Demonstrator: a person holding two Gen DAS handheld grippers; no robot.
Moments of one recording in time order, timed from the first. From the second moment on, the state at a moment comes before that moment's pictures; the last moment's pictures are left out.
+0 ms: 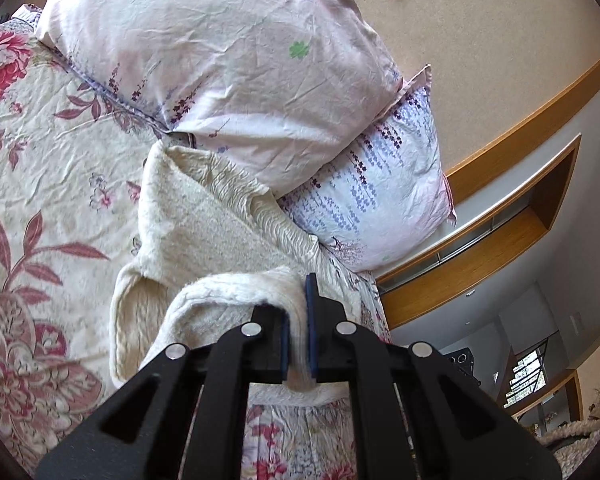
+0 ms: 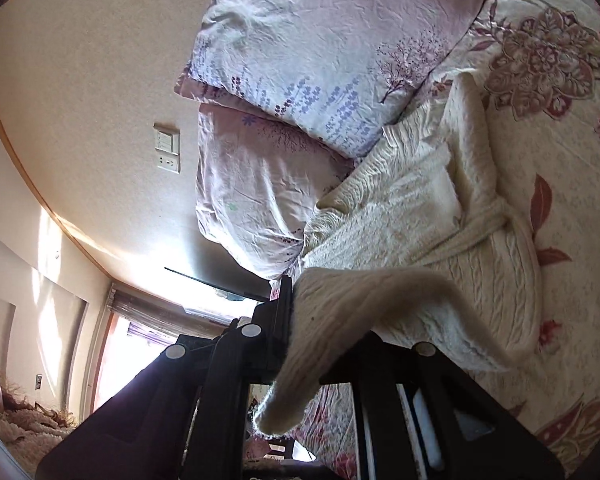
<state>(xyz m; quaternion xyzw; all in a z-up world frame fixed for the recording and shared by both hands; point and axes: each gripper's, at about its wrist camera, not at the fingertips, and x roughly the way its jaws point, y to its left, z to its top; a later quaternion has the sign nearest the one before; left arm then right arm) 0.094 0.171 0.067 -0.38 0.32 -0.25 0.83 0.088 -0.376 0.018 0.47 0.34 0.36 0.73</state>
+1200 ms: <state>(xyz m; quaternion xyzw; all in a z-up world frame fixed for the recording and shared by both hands) 0.281 0.157 -0.001 -0.44 0.38 -0.09 0.81 0.284 -0.374 -0.025 0.48 0.44 0.22 0.73</state>
